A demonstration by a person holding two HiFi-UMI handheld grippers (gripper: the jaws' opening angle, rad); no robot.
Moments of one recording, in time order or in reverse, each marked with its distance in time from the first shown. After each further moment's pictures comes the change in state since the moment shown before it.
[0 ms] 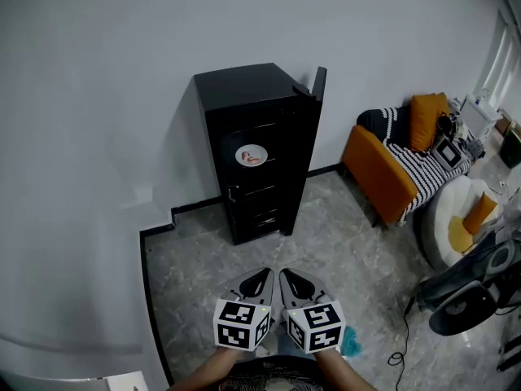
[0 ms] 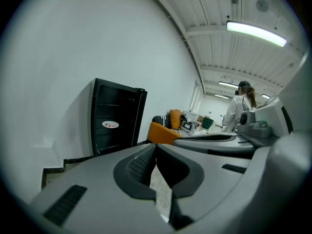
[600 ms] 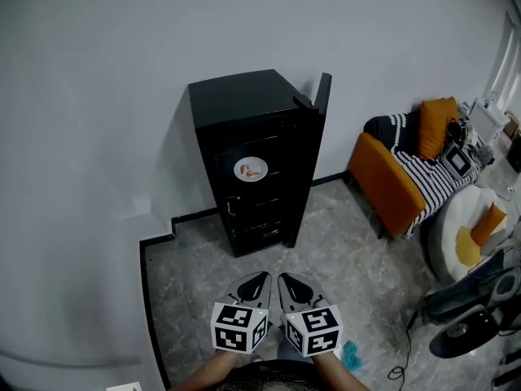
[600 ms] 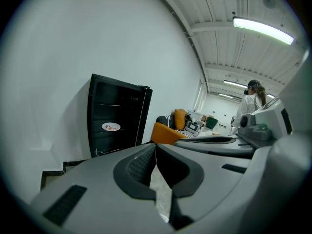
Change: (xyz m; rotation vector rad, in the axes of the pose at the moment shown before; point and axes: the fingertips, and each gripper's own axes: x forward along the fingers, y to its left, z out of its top) left arm 0.078 0.034 0.034 -0.012 0.015 0.031; right arm 0.069 -0.057 0.026 0.028 0.005 0.029
